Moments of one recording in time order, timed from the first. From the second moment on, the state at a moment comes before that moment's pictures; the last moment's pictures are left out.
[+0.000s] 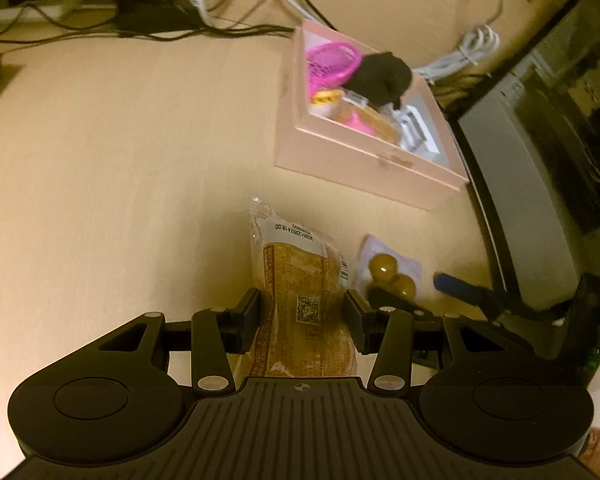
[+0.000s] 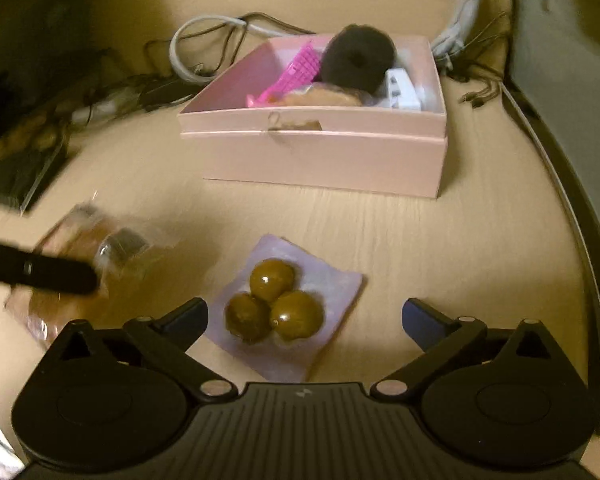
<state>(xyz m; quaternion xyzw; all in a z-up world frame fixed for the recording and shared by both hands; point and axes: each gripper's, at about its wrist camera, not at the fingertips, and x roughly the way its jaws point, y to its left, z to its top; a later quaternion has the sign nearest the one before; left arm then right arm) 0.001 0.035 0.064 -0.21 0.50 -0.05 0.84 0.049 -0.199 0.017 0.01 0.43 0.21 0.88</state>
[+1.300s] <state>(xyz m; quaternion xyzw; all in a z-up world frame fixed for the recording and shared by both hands) 0.169 0.010 0.119 -0.21 0.37 -0.16 0.89 -0.021 -0.220 0.128 -0.07 0.31 0.13 0.94</state>
